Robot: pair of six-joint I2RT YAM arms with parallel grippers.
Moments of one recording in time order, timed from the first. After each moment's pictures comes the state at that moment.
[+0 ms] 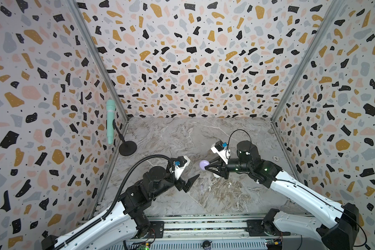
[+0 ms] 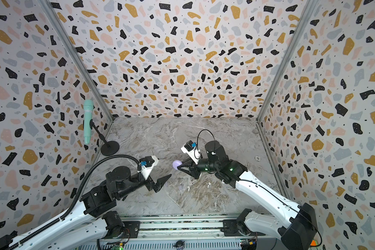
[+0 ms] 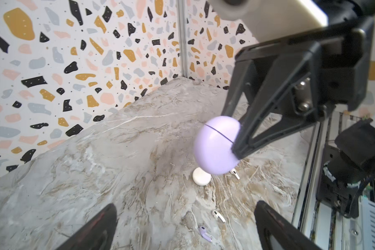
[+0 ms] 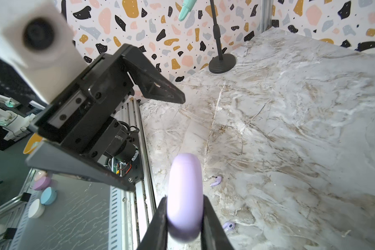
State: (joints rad) left arm -0.88 0.69 0.65 -0.22 -0.01 0.01; right arm 0.76 1.10 0.95 -0.30 -0.61 0.05
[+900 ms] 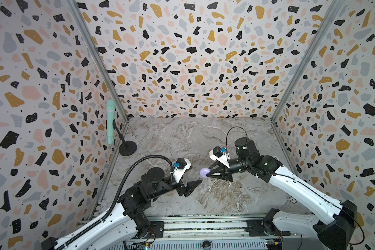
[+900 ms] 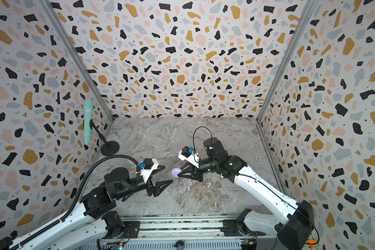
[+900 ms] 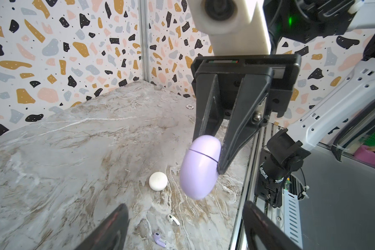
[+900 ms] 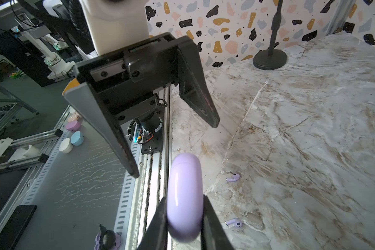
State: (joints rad) left arm -0.88 0.66 0.62 -0.18 0.25 -0.09; right arm 0.73 1.16 1.05 -0.50 -0.86 -0.25
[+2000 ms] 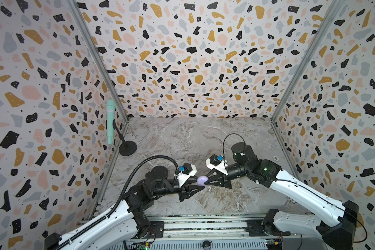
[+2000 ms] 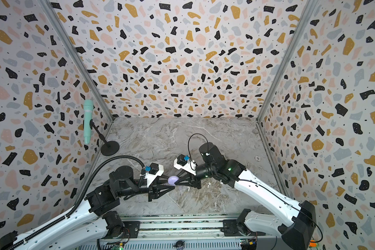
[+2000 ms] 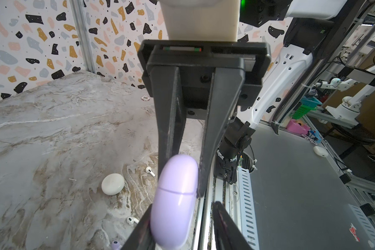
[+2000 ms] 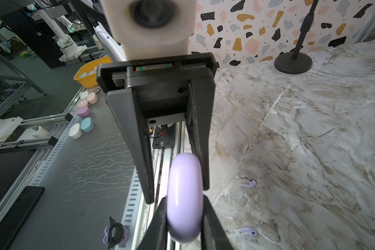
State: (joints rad) left arm -0.87 0.72 0.61 -0.15 0.54 -0.08; right arm 0.84 1.13 1.04 -0.52 -0.82 -0.27
